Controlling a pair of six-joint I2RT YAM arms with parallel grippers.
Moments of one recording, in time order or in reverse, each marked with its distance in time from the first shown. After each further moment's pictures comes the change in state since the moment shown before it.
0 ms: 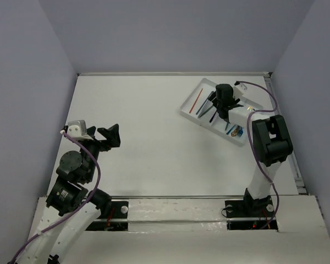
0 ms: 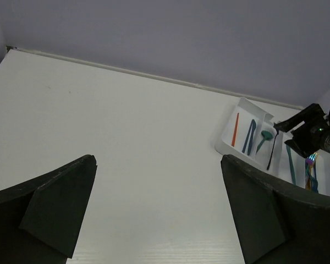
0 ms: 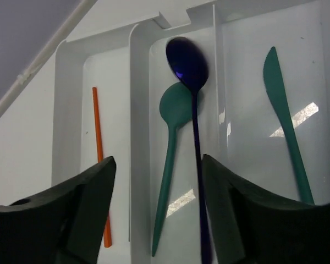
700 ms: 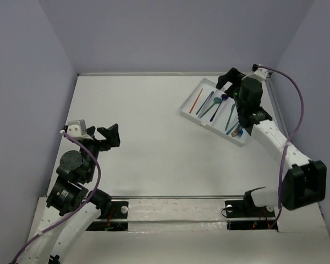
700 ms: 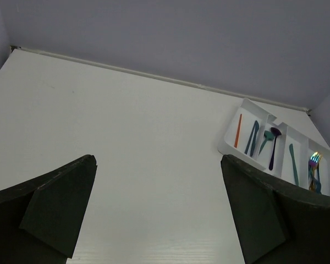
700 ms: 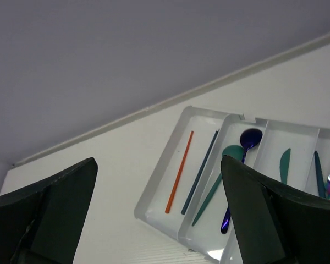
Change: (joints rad) left arm 0.014 0.004 0.000 0.000 0.007 0.000; right arm 0.000 -0.496 -0.100 0.016 -0.161 -0.311
